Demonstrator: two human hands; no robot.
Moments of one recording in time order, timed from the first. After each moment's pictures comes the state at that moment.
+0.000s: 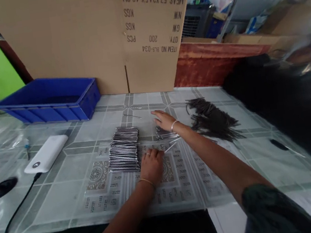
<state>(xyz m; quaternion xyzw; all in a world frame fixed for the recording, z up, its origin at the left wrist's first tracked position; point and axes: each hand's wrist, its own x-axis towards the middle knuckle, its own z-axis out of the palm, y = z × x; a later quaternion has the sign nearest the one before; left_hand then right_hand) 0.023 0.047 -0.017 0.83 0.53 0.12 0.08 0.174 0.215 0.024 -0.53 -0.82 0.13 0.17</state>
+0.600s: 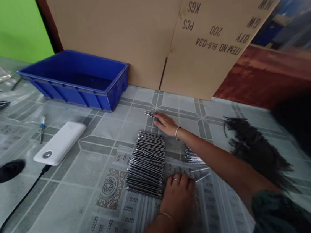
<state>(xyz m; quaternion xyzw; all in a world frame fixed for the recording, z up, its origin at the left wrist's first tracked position) 0.021 0.054 -0.016 0.83 0.50 0.12 0.22 0.066 0.309 -0.030 -0.44 -0.86 0.20 0.14</state>
